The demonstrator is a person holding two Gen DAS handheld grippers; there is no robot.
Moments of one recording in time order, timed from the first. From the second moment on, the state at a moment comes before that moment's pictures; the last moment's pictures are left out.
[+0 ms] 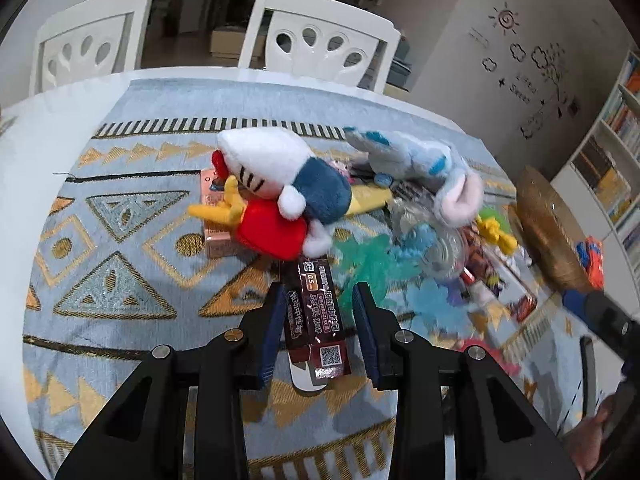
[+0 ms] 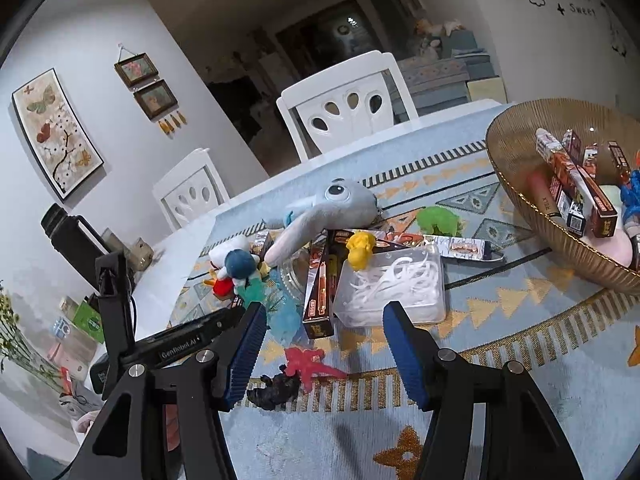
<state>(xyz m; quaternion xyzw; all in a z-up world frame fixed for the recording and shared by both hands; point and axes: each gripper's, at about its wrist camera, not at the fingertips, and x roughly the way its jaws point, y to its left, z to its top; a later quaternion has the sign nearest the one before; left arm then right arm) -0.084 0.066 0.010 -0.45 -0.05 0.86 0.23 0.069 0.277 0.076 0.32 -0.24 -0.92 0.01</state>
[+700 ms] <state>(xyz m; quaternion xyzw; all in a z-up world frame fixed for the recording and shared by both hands) -0.073 0.070 0.017 -0.45 -0.01 0.87 0.20 0.065 0.284 0.065 0.34 -0.26 -0.90 0.02</state>
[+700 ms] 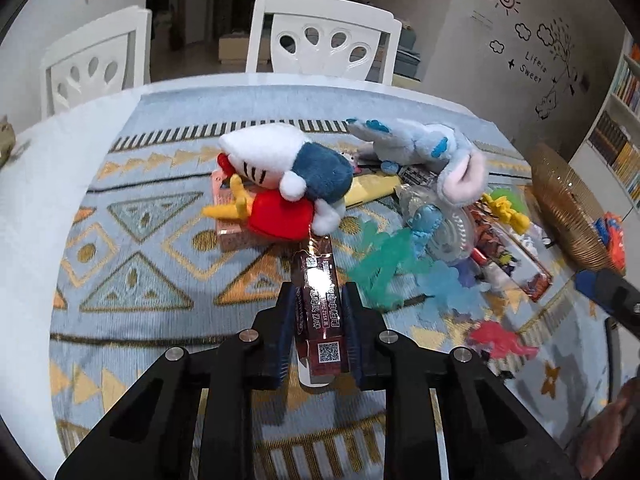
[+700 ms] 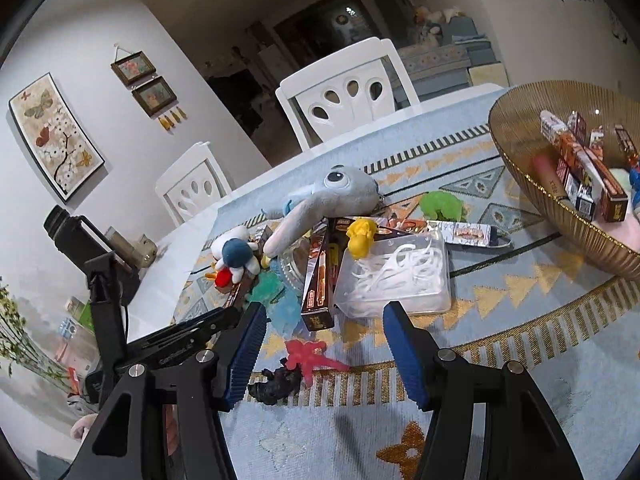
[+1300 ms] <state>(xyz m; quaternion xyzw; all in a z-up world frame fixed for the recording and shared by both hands) 0.014 0.050 0.024 -0.46 0.01 0.86 0.21 0.058 0.258 0.058 0.38 -0.22 -0.90 0.05</state>
